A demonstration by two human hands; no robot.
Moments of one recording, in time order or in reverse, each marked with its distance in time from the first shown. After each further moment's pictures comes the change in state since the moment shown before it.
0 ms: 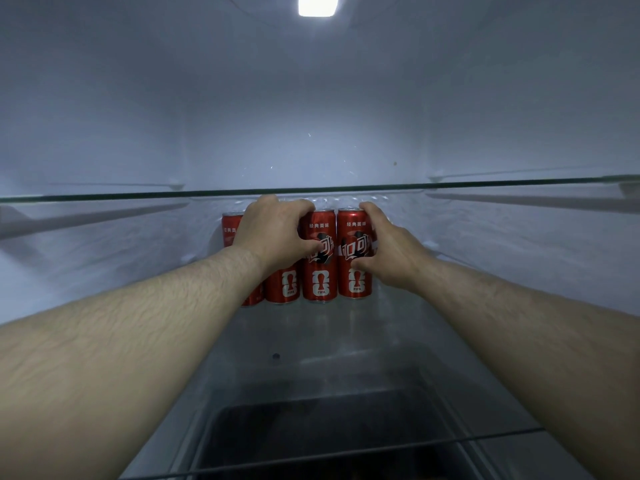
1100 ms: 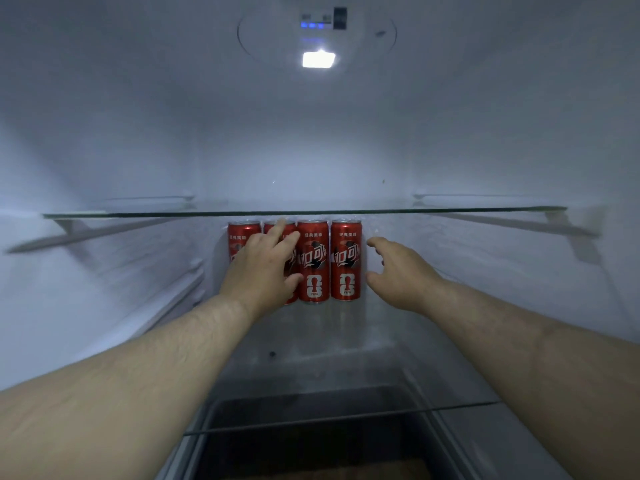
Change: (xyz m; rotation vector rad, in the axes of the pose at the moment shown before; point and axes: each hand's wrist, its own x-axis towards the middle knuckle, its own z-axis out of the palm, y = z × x) left_hand -0.062 0.002 -0.007 -0.053 -0.018 -0.014; right_hand -0.054 -0.017 -0.029 -0.159 -0.020 0.061
